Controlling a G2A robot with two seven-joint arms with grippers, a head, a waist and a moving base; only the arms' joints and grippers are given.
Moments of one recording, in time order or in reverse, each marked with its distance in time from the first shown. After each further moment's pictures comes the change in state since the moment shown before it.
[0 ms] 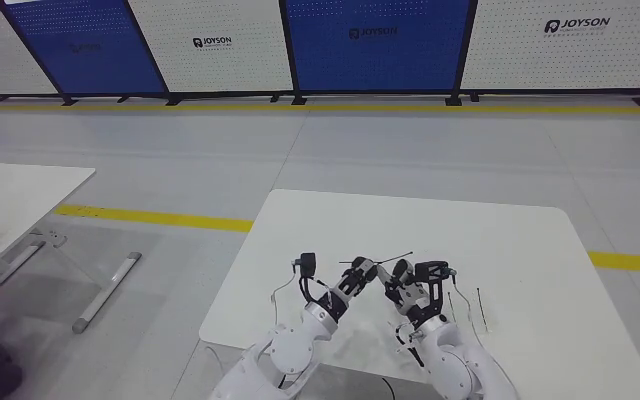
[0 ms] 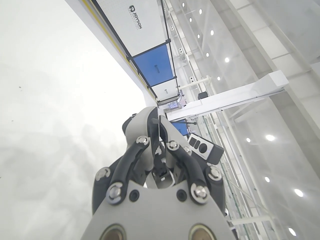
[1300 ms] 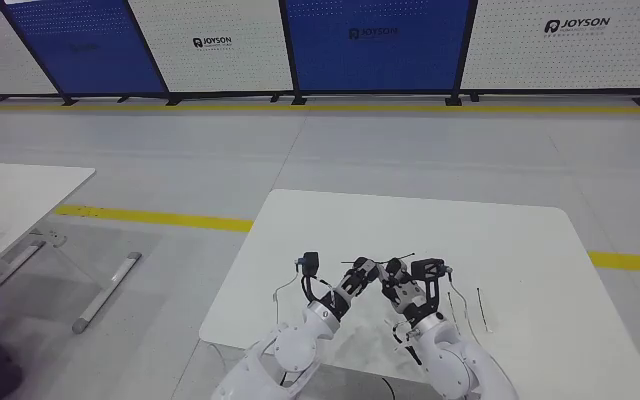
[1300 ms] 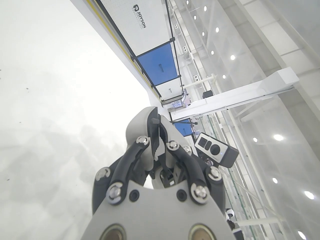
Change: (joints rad) left arm -0.021 -0.008 0.013 0.025 0.029 0.021 0.001; right arm 0.022 0.002 -0.022 0.007 0.020 -0.001 0.007
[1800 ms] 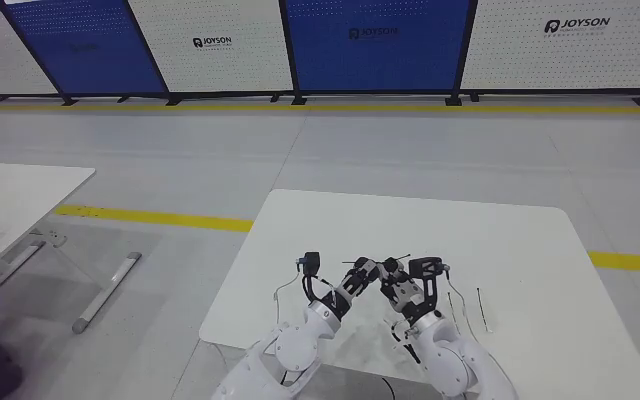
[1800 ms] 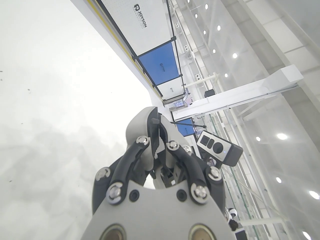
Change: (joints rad) left arm -0.007 -0.003 0.003 0.011 0.009 0.004 -0.001; right arm 0.015 -0.001 -0.011 0.010 0.005 0.007 0.012
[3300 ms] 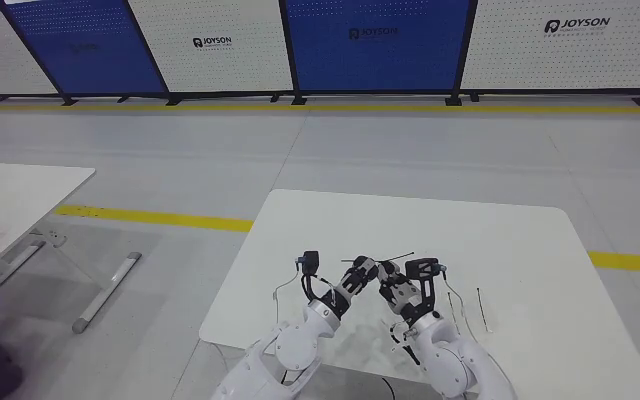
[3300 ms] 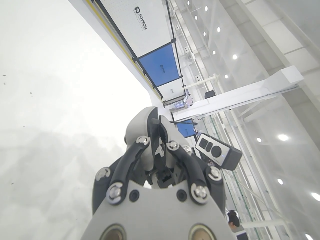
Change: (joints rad) left arm 0.001 -0.005 -0.008 -0.003 0.007 0.004 0.002; right arm 0.000 0.005 -0.009 -0.008 -0.011 0.009 0.023
